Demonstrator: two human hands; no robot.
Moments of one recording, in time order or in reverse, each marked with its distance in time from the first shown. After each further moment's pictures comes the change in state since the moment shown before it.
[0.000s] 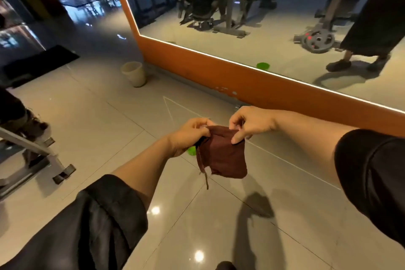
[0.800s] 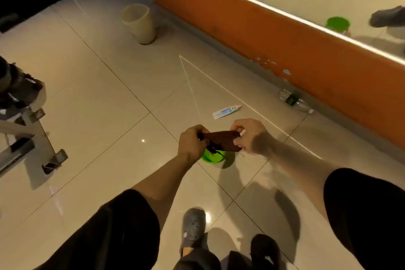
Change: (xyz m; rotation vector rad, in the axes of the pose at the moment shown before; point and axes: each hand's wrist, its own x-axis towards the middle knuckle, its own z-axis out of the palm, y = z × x) left_hand 0.385 -0.217 -0.213 0.316 0.531 -0.277; right_hand 0.495 0.176 0.003 0.173 0.241 0.108
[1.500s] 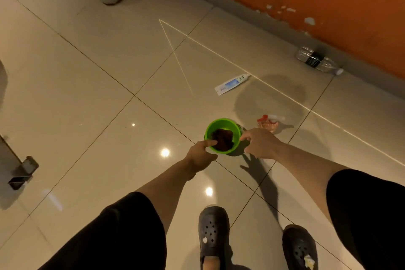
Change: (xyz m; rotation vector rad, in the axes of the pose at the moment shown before) left_hand 0.123 -0.188 0.068 -0.040 -0.537 -0.260; right_hand 0.121 0.096 0.157 -0.273 -0.344 0.291
